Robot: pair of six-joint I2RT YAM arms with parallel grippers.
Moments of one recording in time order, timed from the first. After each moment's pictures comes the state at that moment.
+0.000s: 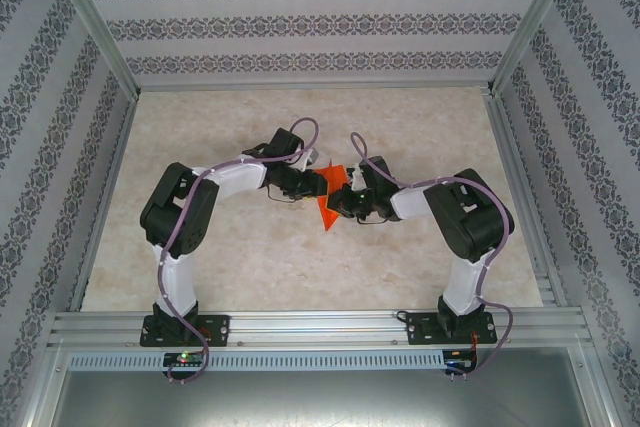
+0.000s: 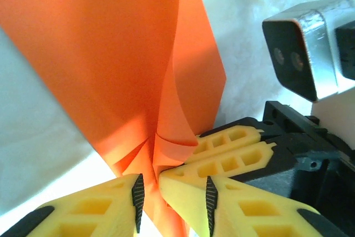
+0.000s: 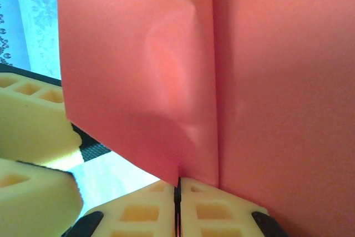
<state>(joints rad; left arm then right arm) -0.48 1.96 1.26 -0.33 0.57 -0.53 0.46 1.87 0.78 0.25 -0.63 0.85</state>
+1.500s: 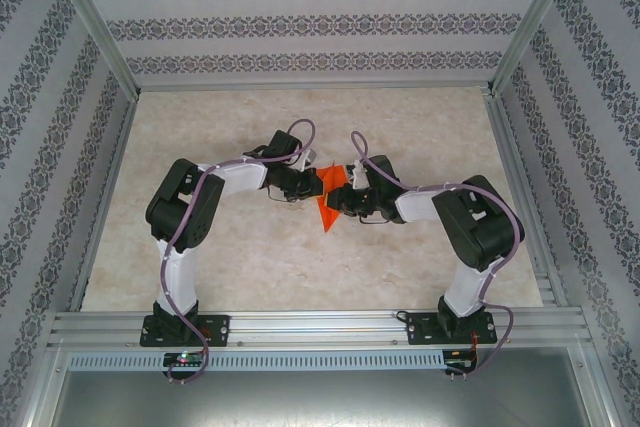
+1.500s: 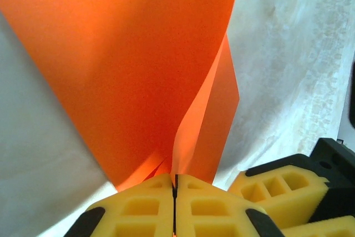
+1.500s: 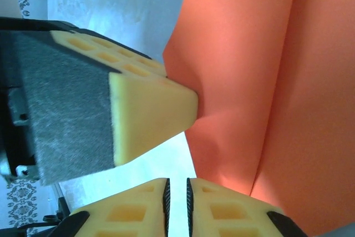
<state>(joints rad) -0.46 2.02 1.25 -0.25 0.63 -0.60 0.46 1.76 0.74 0.25 -0.65 0.77</state>
